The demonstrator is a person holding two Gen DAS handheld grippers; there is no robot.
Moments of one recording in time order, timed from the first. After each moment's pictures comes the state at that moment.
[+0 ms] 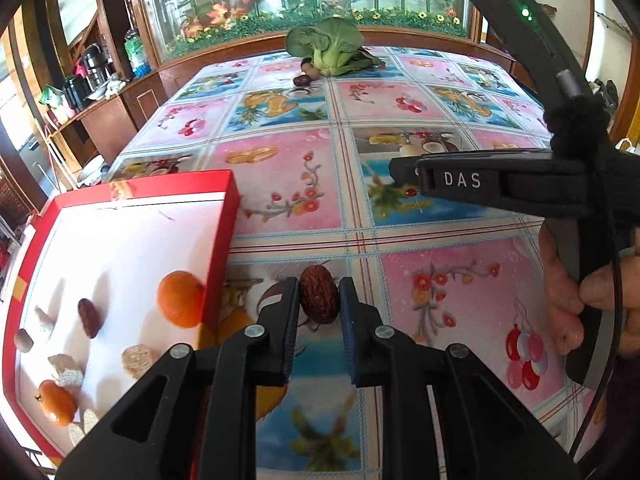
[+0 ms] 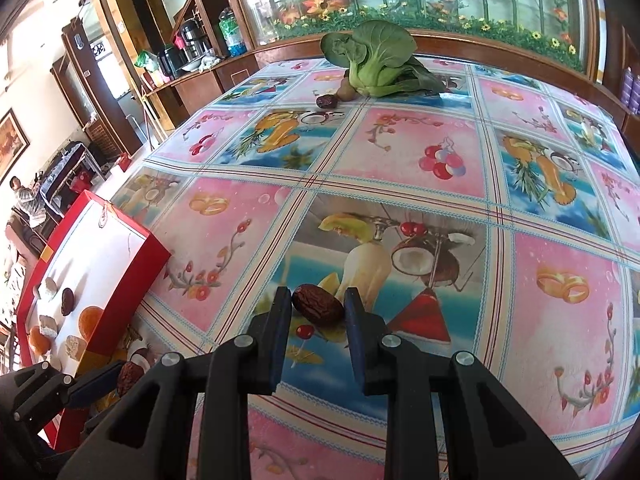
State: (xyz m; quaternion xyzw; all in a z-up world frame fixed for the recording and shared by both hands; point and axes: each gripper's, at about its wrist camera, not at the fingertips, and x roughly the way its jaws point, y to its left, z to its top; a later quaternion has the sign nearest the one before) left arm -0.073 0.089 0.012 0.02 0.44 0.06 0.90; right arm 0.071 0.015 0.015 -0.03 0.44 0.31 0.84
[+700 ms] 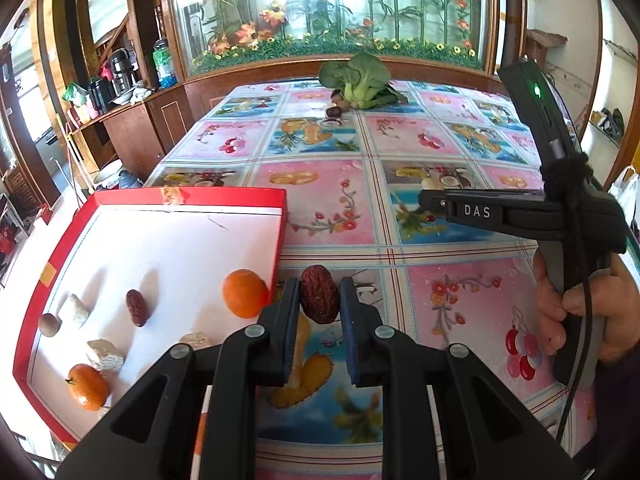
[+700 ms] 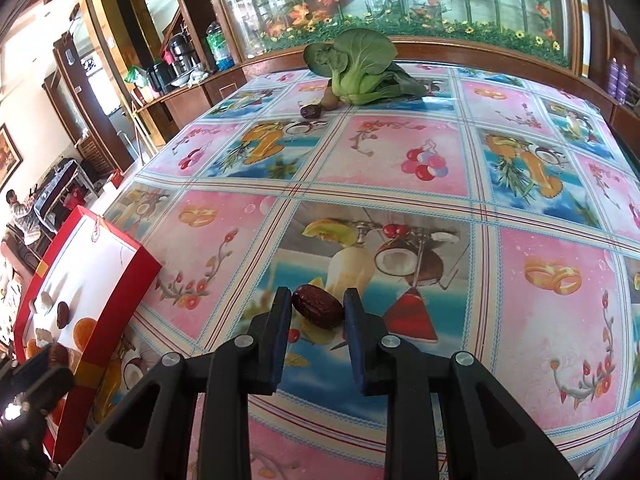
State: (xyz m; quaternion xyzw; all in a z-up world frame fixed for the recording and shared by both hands) left arm -0.103 0.114 0.038 -0.01 0.39 0.09 0.92; right arm 0.072 0.008 0.014 -0.01 0.43 0.29 0.86
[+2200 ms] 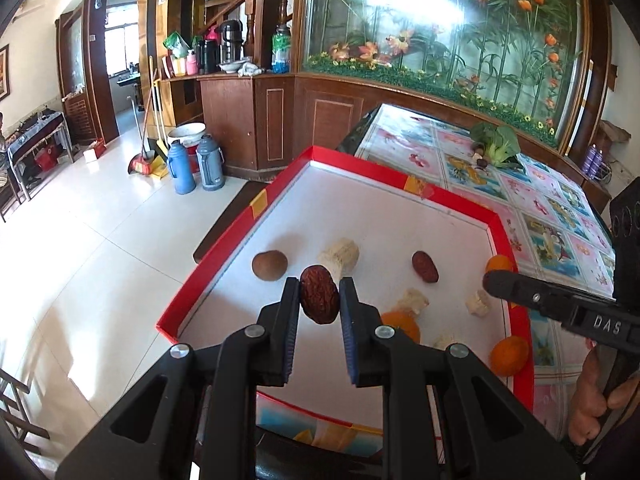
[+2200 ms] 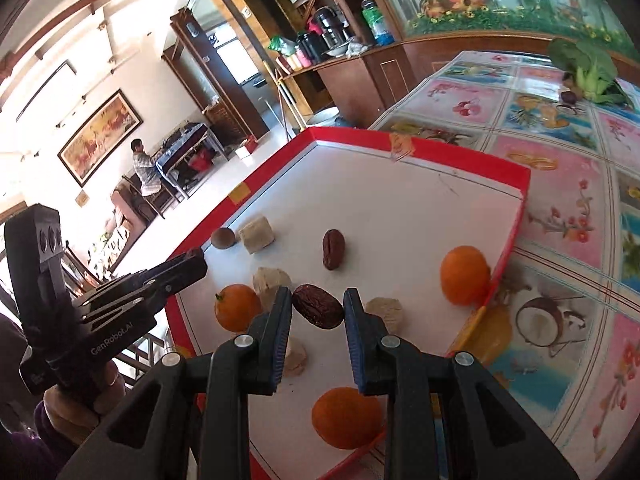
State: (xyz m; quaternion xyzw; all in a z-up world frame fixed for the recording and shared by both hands) left arm -0.227 0.298 0.044 -0.12 0.34 0.20 0.91; right arm -0.080 0.156 0.035 0.01 0.42 0.52 0.75
